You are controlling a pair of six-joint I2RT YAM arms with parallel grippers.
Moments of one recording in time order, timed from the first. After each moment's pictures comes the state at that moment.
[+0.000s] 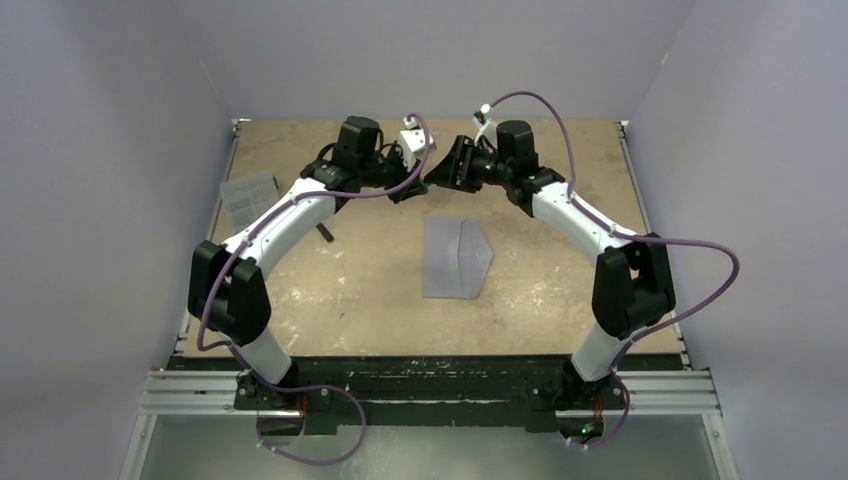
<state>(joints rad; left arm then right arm) -0.47 1.68 1.44 -0.34 0.57 0.34 0.40 1.70 1.33 -0.06 -0.54 0.69</state>
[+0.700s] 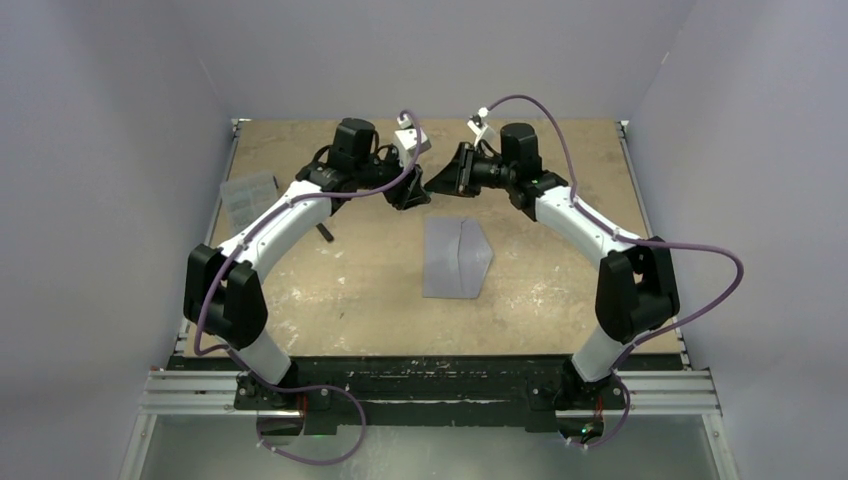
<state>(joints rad) -0.45 1.65 1.41 -0.33 0.63 0.25 0.40 1.68 1.29 0.00 -0.71 0.73</state>
